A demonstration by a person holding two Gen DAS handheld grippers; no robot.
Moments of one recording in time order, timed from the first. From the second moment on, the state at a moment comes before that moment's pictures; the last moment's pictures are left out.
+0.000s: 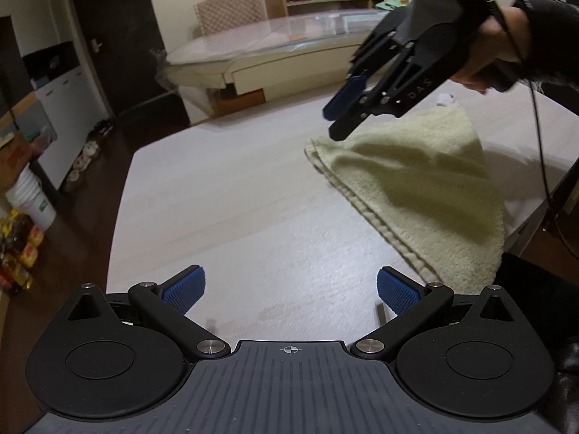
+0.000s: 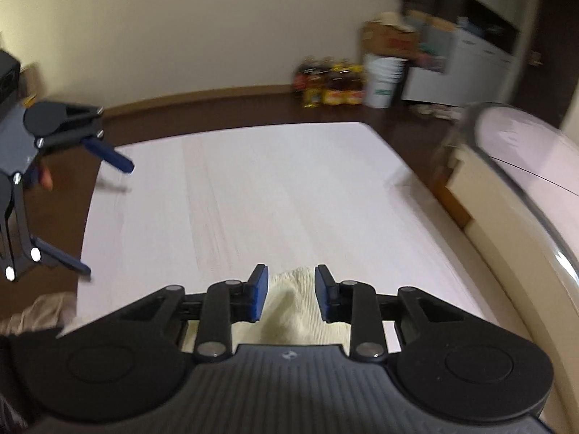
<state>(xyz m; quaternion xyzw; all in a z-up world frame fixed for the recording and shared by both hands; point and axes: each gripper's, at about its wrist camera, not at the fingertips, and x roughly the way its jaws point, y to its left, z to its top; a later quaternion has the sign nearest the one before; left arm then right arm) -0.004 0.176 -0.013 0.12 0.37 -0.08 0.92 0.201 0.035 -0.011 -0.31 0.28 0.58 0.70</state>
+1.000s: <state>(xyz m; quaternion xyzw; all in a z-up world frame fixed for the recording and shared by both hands) -0.049 0.156 -0.012 0.17 0.34 -0.26 0.89 0.178 -0.010 0.040 -0.30 0.25 0.66 0.64</state>
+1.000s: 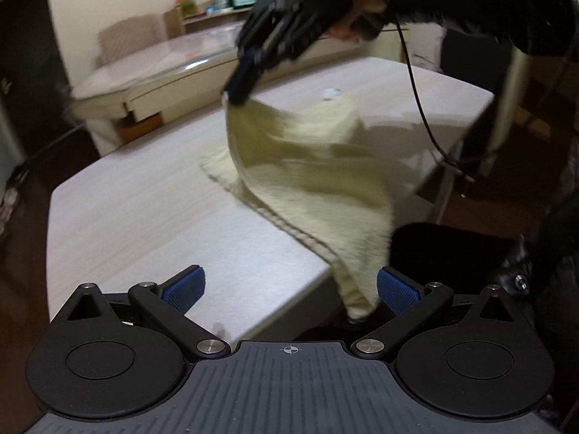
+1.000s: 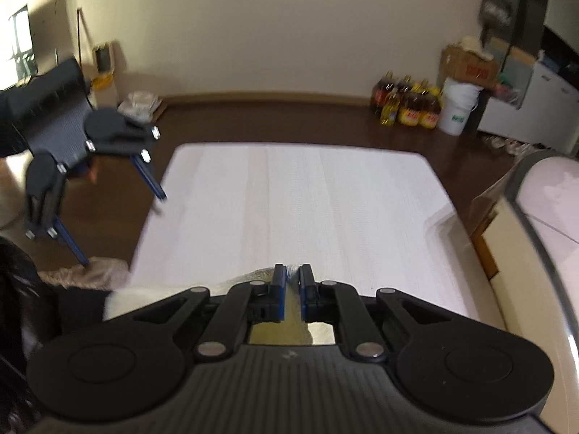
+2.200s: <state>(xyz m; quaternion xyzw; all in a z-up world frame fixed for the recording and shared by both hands) -0.116 0.079 -0.078 0.48 0.16 -0.31 0.80 0.032 -0.184 0.096 -0.22 0.24 0.51 0.80</state>
